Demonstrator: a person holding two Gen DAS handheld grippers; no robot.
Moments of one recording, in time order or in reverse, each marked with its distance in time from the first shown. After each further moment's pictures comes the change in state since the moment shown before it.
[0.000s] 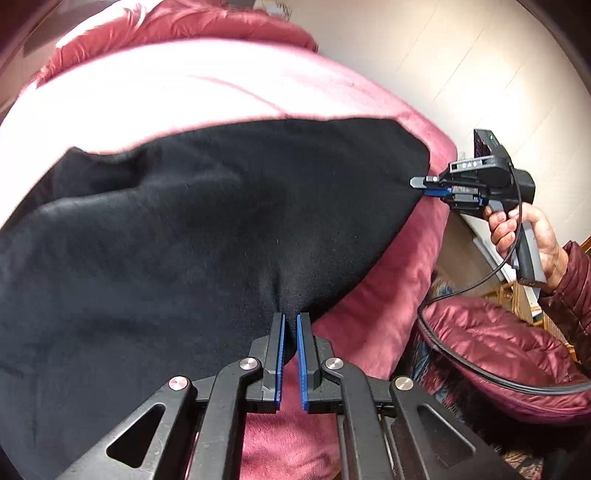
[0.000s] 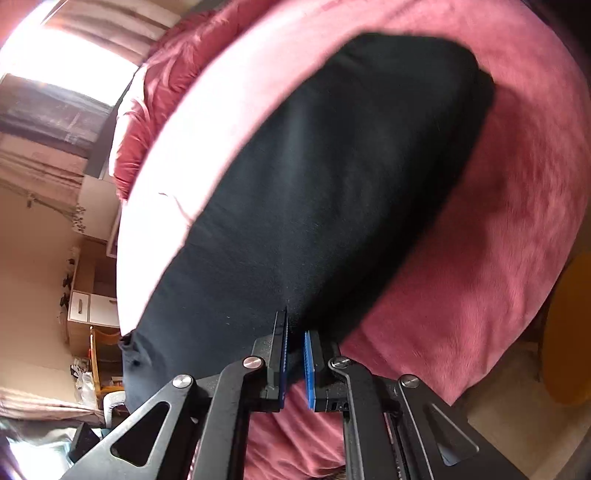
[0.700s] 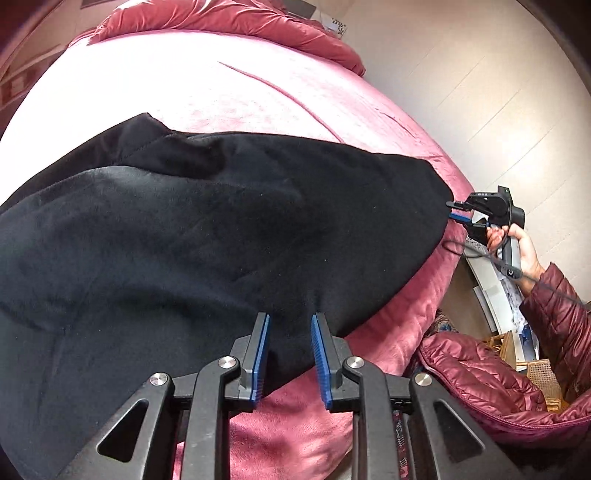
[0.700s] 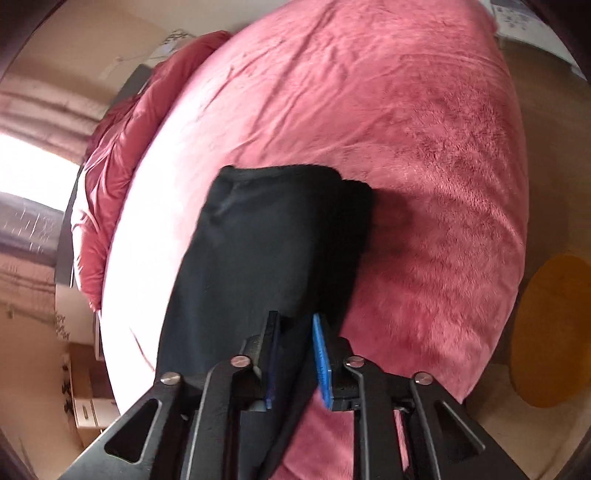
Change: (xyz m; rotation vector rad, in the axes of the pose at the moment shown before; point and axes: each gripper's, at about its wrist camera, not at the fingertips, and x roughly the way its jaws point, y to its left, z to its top) left arm -0.036 0.042 -0.004 -0.203 -0.068 0.000; right arm -0.039 -0.072 0.097 0.287 -0.235 -0.092
